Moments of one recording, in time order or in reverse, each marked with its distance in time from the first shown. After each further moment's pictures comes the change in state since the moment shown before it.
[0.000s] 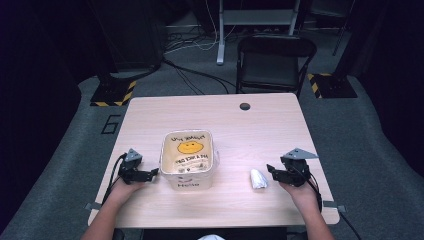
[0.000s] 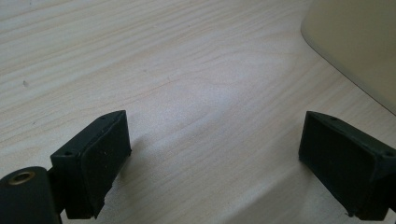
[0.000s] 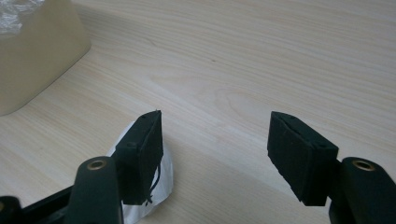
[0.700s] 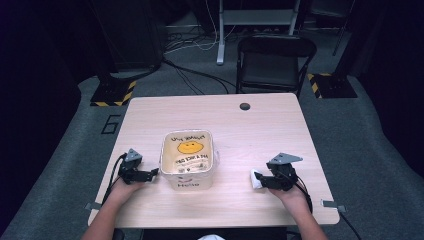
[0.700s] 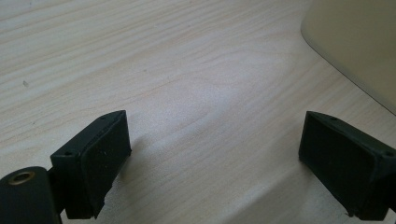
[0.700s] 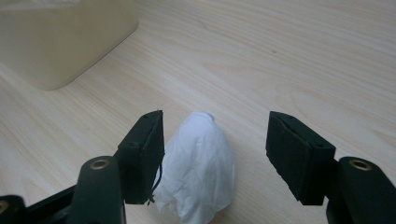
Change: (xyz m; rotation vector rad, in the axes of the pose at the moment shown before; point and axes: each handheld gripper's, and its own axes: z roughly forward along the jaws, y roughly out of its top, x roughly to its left) left arm 0.000 0.000 0.000 0.000 0.000 0.000; right arm 0.030 -0.003 0.019 0.059 0.112 -0.077
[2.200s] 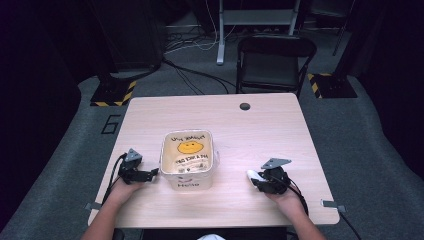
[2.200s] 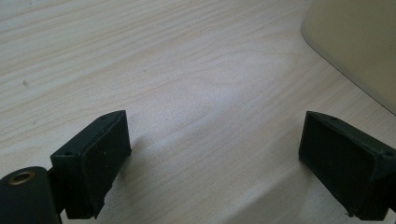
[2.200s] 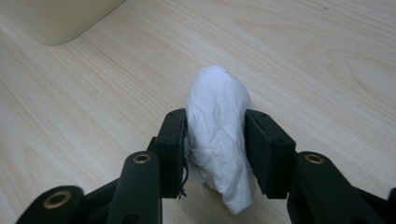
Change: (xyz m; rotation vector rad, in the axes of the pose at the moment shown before) left arm 0.000 0.000 0.000 0.000 0.000 0.000; right arm 0.007 -0.011 0.021 0.110 0.059 -0.034
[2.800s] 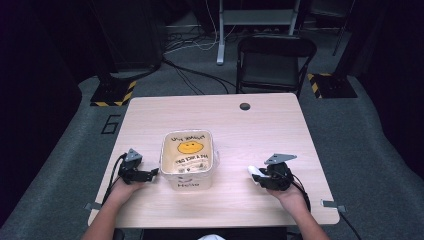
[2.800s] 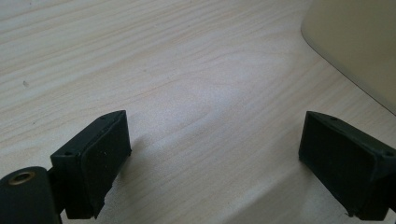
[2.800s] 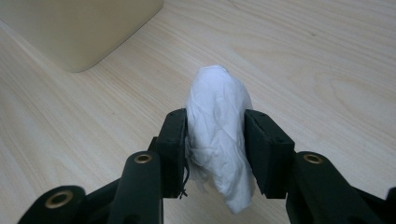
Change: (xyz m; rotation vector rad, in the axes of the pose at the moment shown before) left arm 0.000 0.000 0.000 -0.001 0.000 -0.001; right arm -0.004 0.014 -0.018 -0.035 0.029 0.024
